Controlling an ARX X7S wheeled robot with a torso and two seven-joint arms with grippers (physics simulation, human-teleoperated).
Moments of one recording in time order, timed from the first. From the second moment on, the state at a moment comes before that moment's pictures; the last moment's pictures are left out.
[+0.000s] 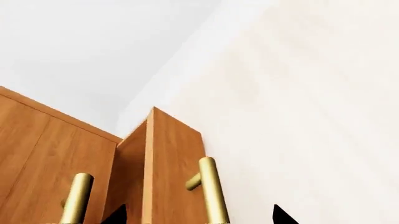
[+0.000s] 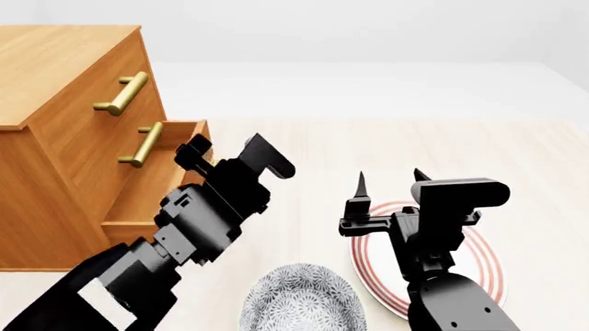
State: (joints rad) left arm -1.13 -0.16 0.99 -0.51 -0.39 -0.96 -0.39; right arm 0.33 0.25 -0.19 -0.47 0.35 0.65 0.28
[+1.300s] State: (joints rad) left arm -1.21 -0.16 0.63 -0.74 -0.57 -1.00 -0.43; right arm 0.33 0.27 -0.21 -0.45 0.38 0.64 0.30
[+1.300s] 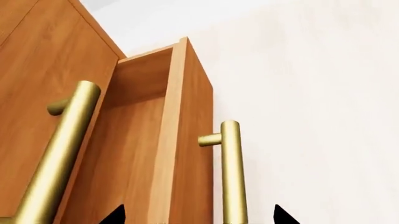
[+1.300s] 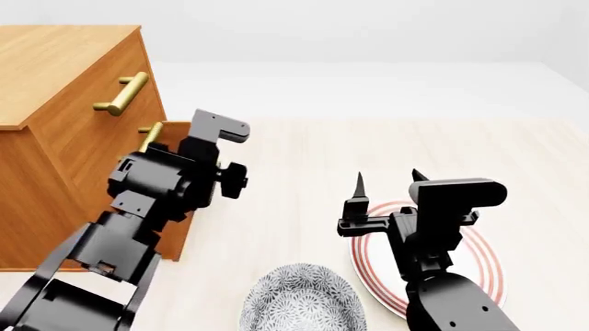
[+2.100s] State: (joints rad) left arm -1.33 -0.07 0.63 -1.26 -0.48 -0.81 -0.26; right arm 0.33 0.28 -0.23 -0.45 0.39 0.63 0.32
